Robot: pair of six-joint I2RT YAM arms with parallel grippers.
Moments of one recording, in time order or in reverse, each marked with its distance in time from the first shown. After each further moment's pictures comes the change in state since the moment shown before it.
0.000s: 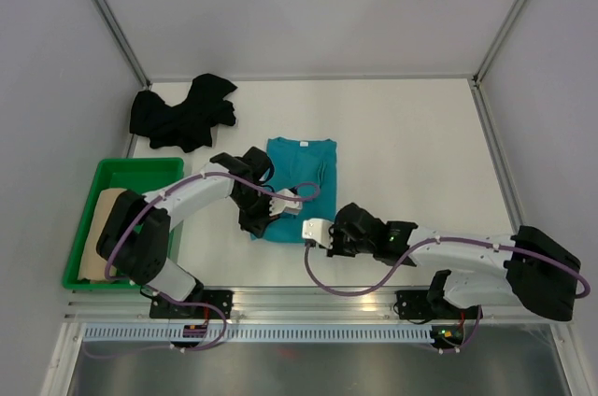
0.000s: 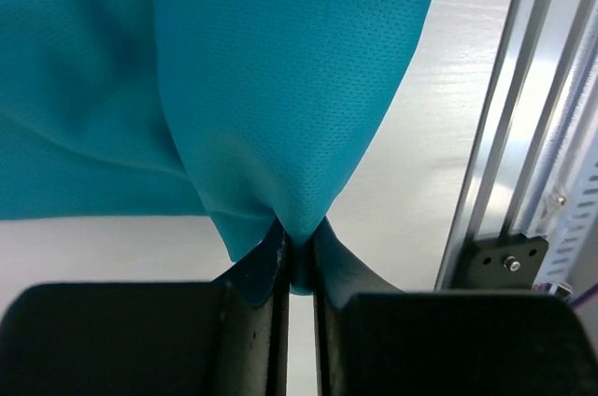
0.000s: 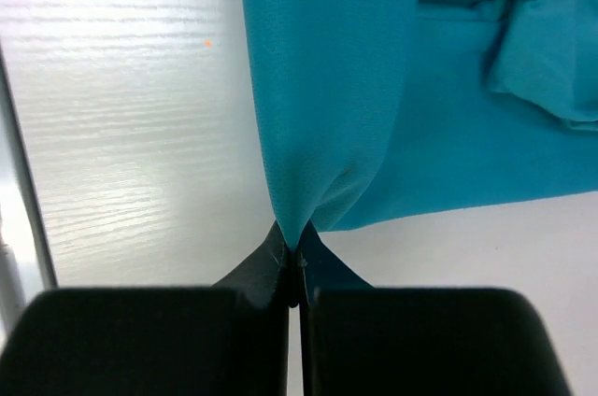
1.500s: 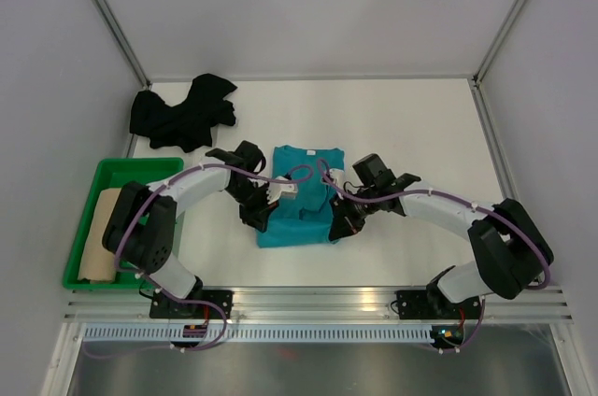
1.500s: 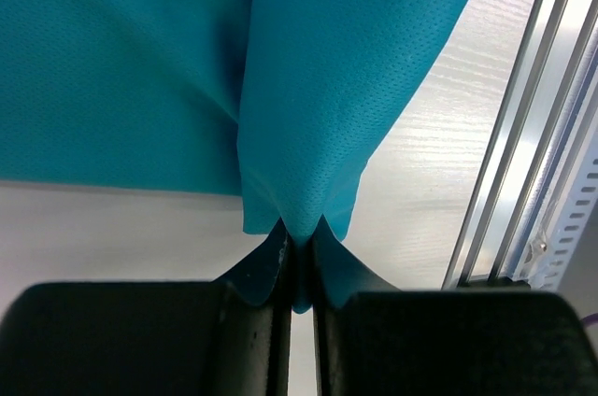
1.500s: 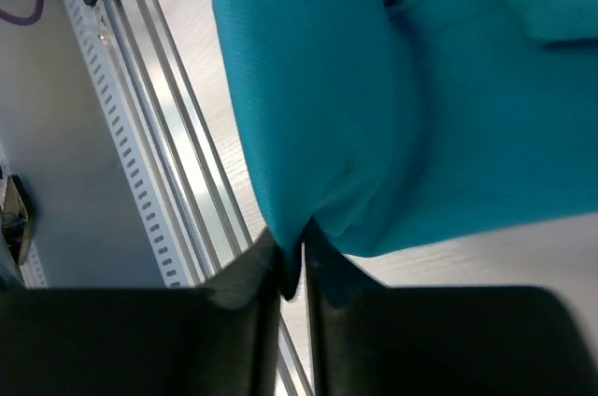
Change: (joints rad) left arm 0.116 0.047 -0.003 0.049 0.130 -0.038; right arm -0.473 0.193 0.238 -0.283 -0.785 0.428
